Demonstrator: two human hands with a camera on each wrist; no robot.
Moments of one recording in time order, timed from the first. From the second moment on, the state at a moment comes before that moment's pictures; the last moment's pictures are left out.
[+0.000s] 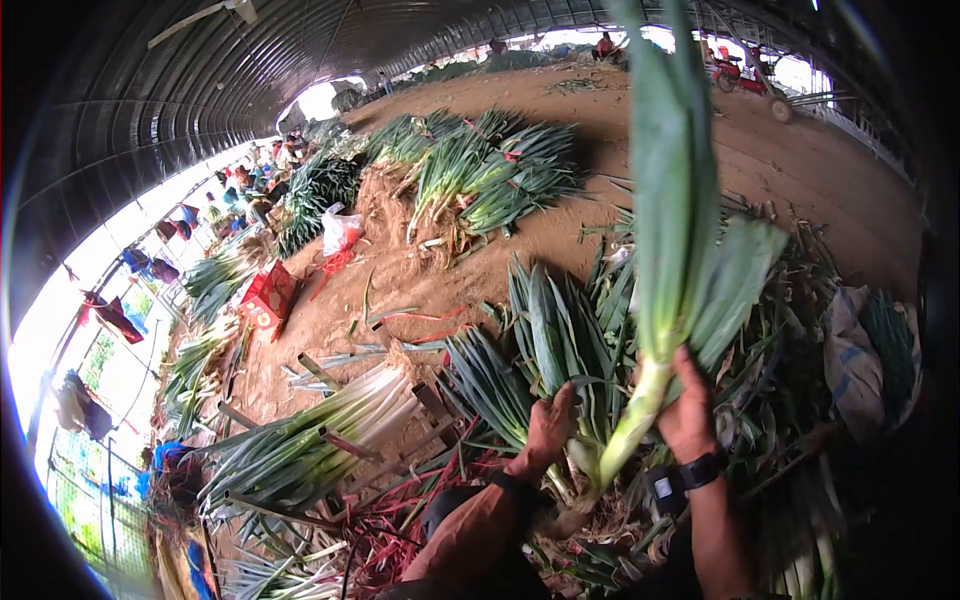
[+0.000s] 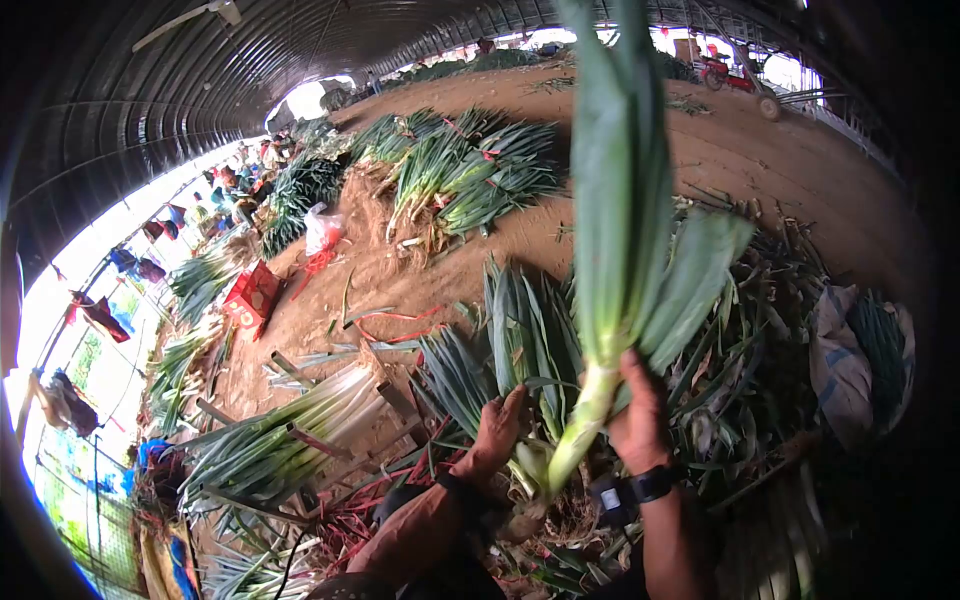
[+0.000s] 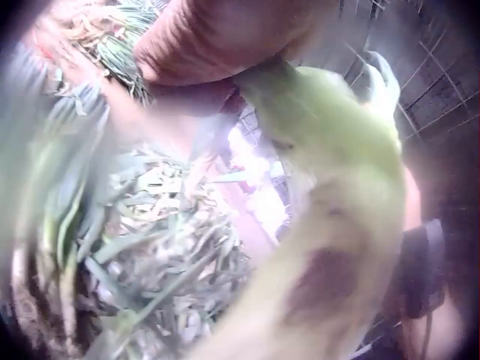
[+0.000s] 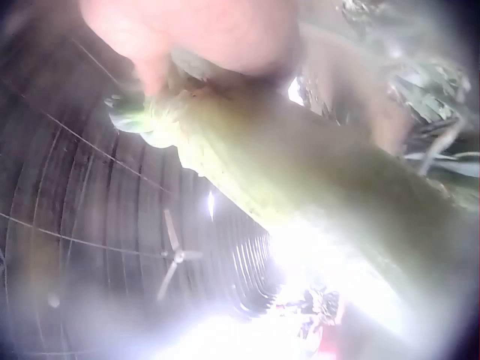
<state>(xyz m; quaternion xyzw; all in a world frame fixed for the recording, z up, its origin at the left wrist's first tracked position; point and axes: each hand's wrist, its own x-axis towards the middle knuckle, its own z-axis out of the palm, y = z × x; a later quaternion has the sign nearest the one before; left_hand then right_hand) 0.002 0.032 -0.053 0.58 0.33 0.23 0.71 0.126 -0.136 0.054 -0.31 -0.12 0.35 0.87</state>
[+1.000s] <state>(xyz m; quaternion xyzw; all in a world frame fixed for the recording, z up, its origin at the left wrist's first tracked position) -0.026 0.053 -0.049 0.90 0.39 0.01 0.19 0.193 -0.258 0.040 -0.30 -0.08 0.13 0.94</state>
